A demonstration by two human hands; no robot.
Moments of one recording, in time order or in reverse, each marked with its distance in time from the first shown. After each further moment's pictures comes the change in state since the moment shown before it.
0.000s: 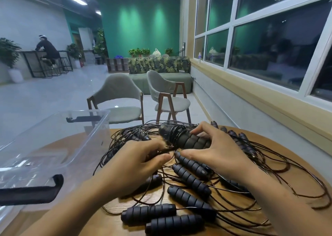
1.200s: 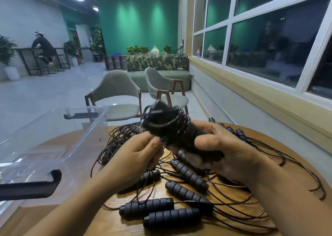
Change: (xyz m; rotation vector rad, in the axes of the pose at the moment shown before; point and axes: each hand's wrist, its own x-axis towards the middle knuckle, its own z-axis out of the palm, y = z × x) left_hand -0.001 0.008 0.012 -0.499 0.045 -0.181; right_hand -0.009 -0.014 -0.015 0.914 -0.603 -0.056
